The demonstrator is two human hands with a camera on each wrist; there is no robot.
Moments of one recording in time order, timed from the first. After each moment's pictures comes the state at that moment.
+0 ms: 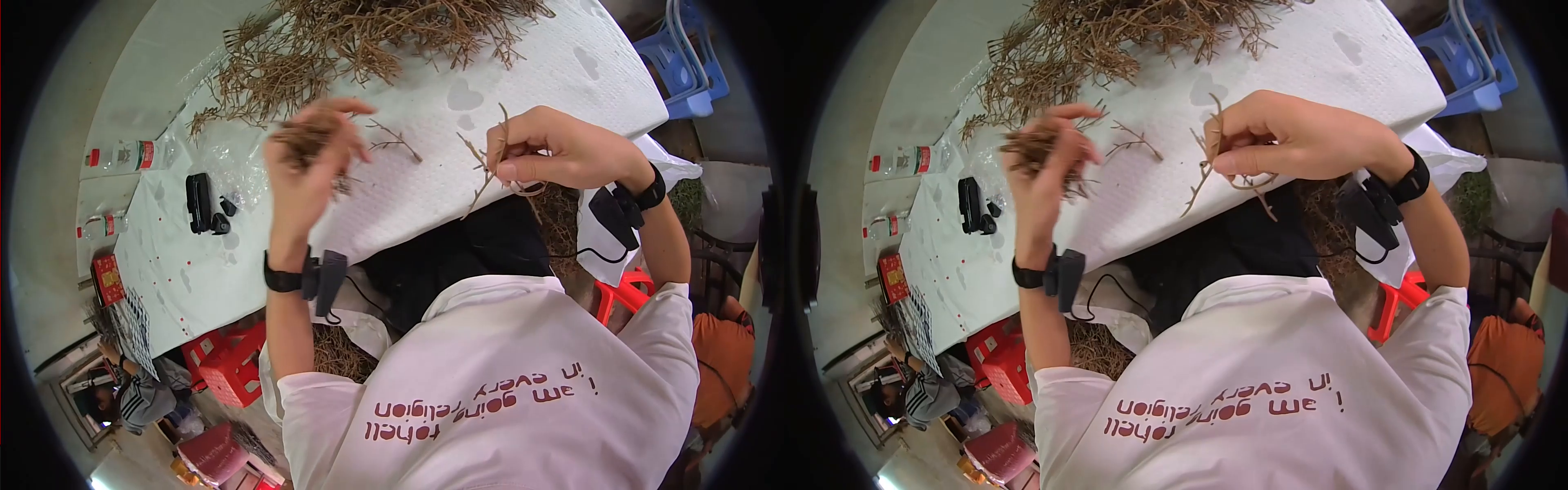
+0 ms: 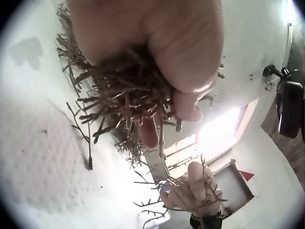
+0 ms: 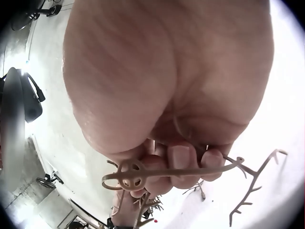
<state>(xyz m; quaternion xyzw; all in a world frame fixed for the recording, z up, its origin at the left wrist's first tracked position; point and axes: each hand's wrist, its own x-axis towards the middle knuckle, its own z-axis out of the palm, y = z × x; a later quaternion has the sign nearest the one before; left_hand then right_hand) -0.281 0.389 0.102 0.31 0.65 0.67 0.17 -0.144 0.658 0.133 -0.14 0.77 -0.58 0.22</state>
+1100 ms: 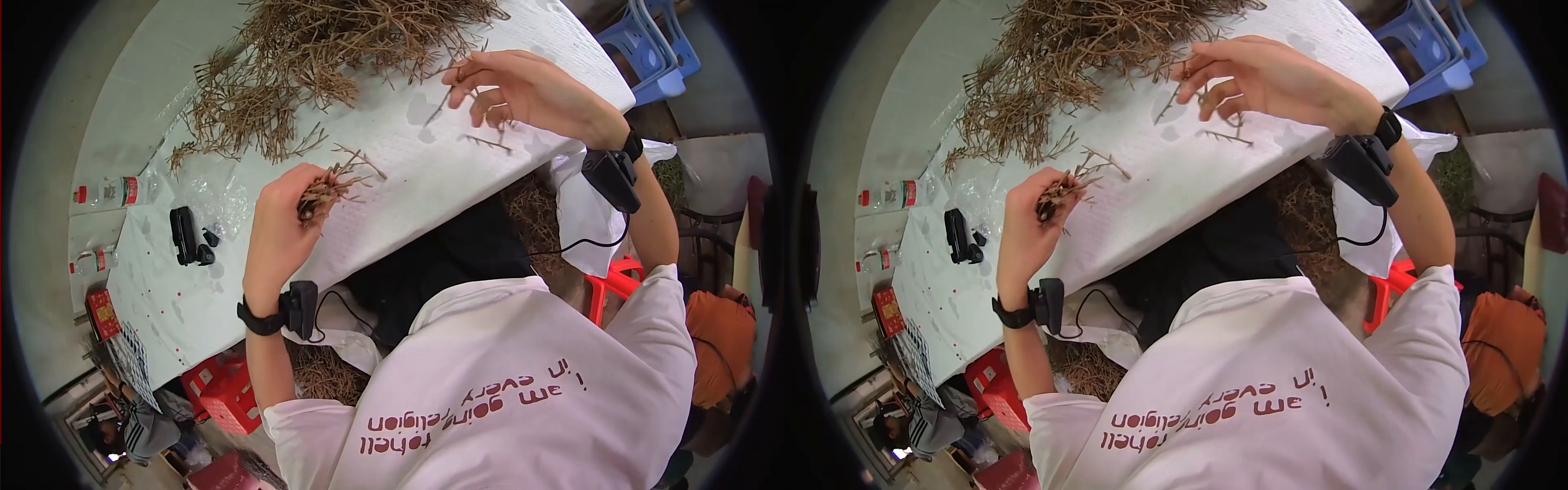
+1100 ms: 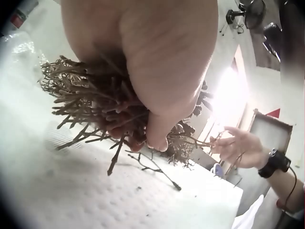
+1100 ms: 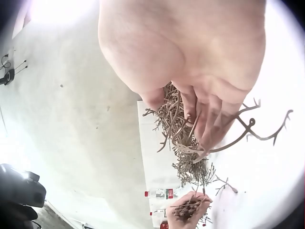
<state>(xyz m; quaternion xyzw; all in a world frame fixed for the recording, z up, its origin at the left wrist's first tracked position) -0.273 0.367 0.100 0.42 0.80 0.39 0.17 -0.154 0.705 0.122 0.06 0.63 -0.76 0.13</state>
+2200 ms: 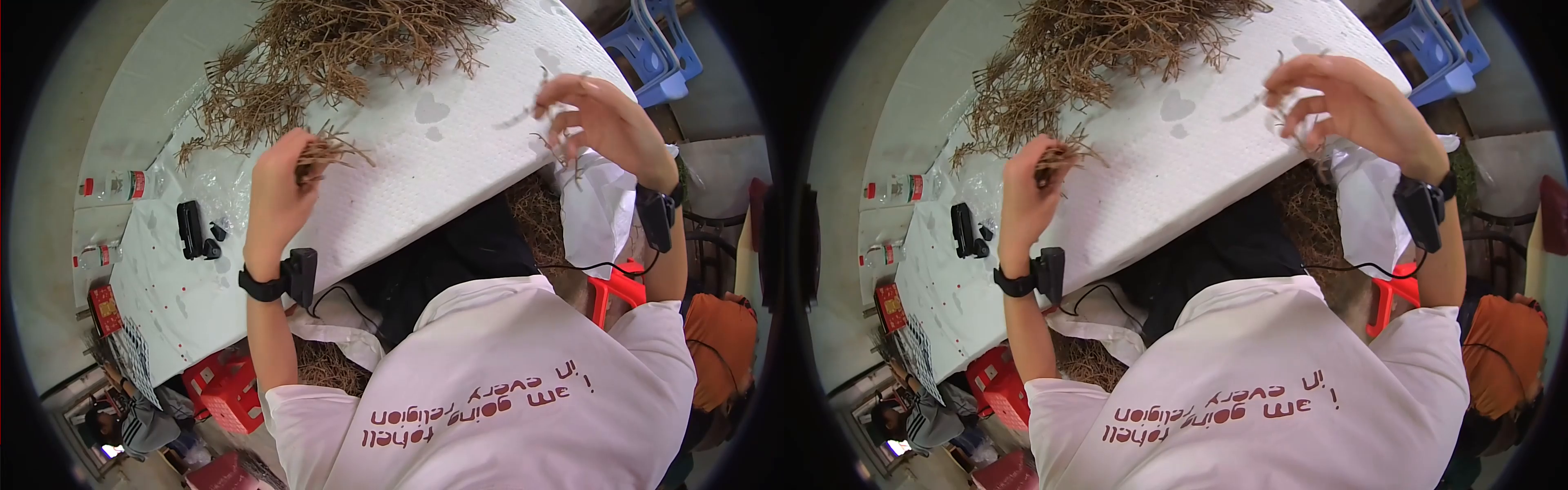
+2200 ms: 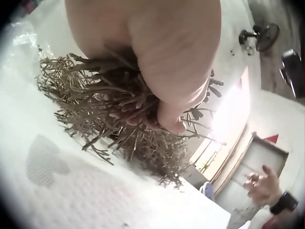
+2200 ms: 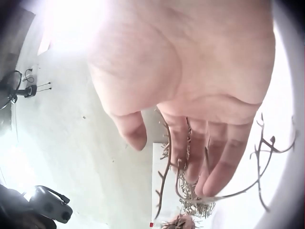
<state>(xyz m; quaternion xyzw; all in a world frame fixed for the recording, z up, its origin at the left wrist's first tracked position) -0.299 0.379 0.100 0.48 0.82 0.32 0.03 -0.081 0.735 0.146 0.03 0.64 -0.76 0.09</state>
